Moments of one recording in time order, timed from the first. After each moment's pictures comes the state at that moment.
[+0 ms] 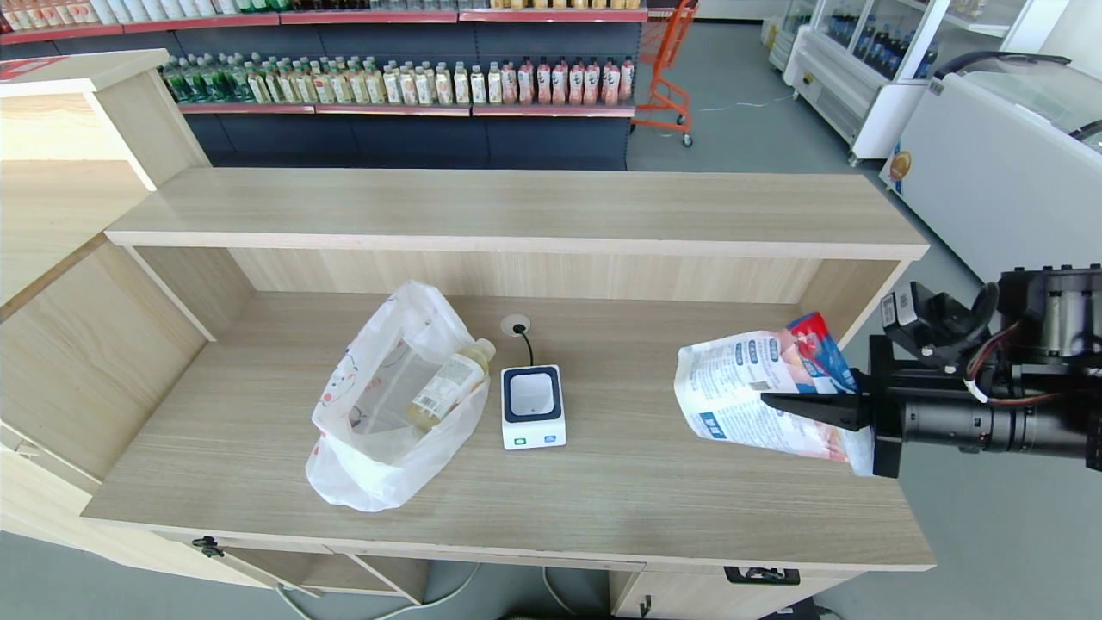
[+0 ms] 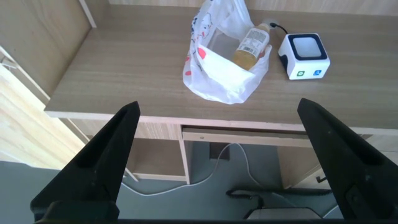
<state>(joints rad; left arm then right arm) 0.00 0.00 0.00 0.00 -0.02 -0.01 0.11 1.57 -0.70 -0.47 0.83 -0.68</state>
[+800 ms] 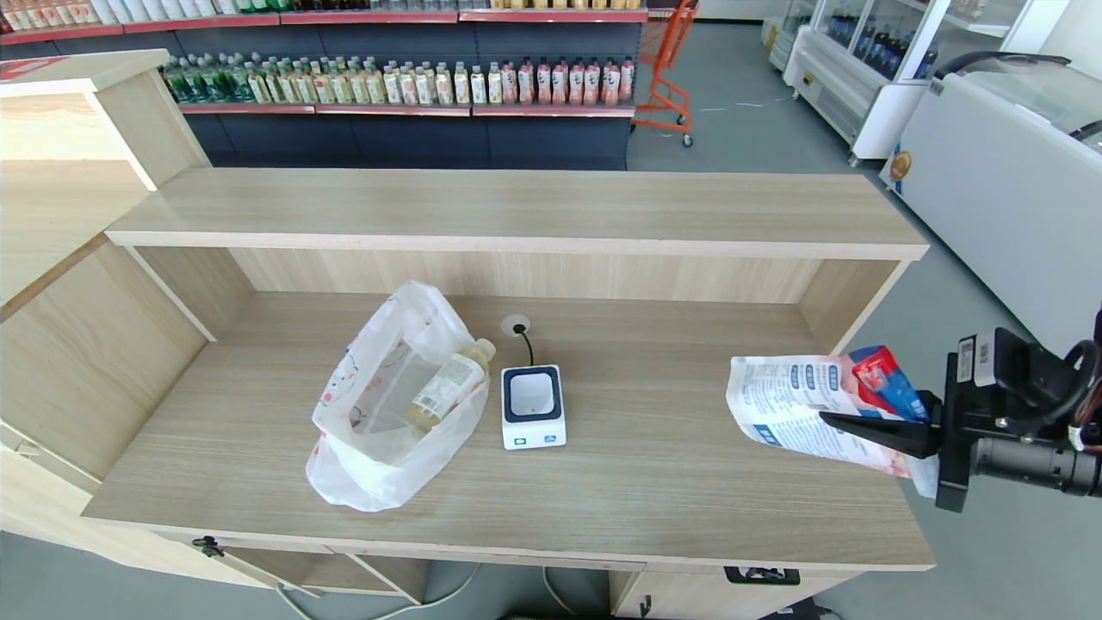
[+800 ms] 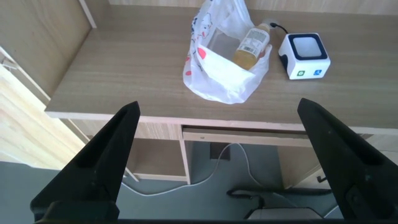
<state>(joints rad) 0.00 0.00 0.00 0.00 -0.02 0.00 0.02 1.42 -0.54 -0.49 0.79 -0.87</state>
